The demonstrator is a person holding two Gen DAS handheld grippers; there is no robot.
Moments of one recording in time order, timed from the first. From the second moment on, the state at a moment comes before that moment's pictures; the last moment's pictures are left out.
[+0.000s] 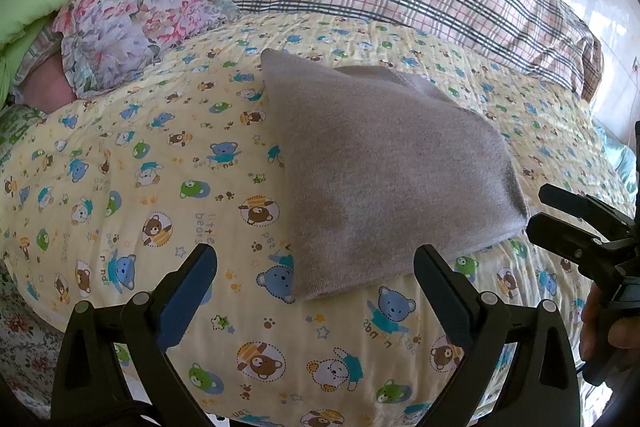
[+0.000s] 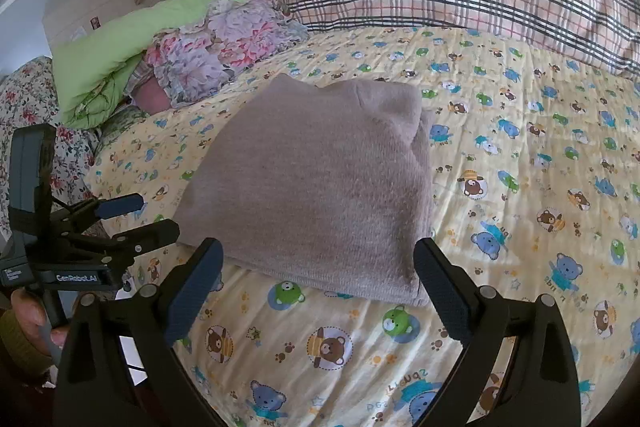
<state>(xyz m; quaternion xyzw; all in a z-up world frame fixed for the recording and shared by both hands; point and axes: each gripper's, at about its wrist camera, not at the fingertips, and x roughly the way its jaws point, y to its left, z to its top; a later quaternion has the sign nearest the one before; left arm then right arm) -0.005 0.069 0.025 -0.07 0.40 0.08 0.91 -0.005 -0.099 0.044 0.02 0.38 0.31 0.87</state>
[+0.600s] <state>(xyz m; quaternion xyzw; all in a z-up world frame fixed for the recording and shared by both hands) -0.003 0.068 0.029 -0.05 0.40 0.08 0.91 -0.003 -0.095 0.049 0.03 0.38 0.31 0.87</state>
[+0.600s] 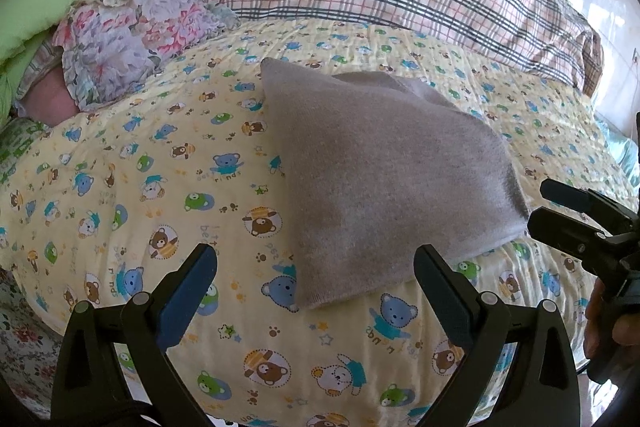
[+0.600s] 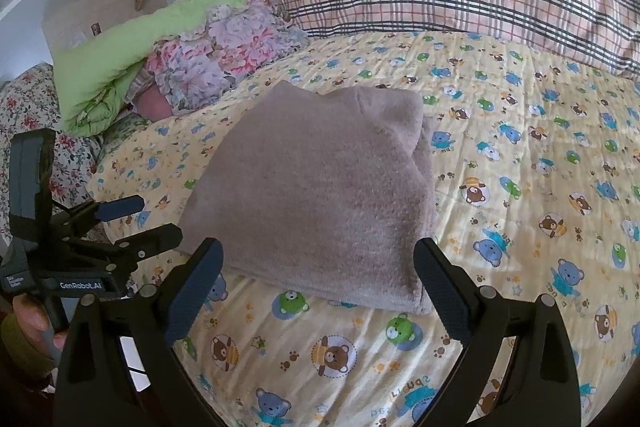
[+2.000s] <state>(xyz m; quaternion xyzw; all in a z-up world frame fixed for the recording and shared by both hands) 0.010 0.073 0.033 -0.03 0.40 0.09 0.91 0.006 -0.083 0.056 0.03 0.37 0.32 0.87</state>
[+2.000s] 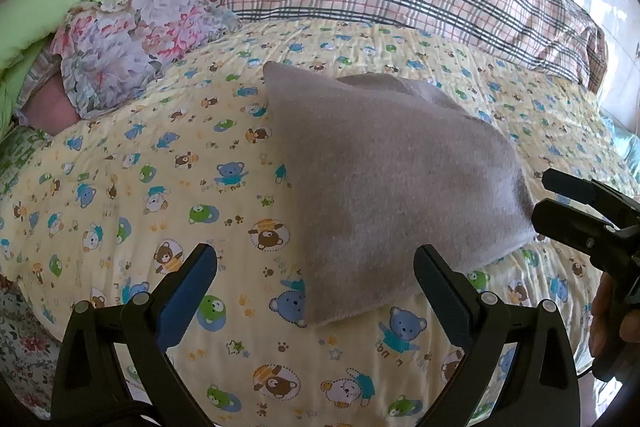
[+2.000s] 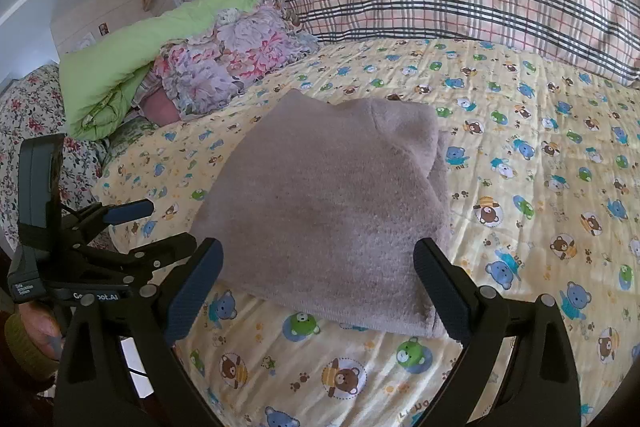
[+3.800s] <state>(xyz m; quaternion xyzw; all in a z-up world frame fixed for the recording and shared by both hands) 0.017 0.065 0.040 -0.03 0.40 0.08 0.92 0.011 -0.087 0.059 0.03 0.37 0.32 0.87</state>
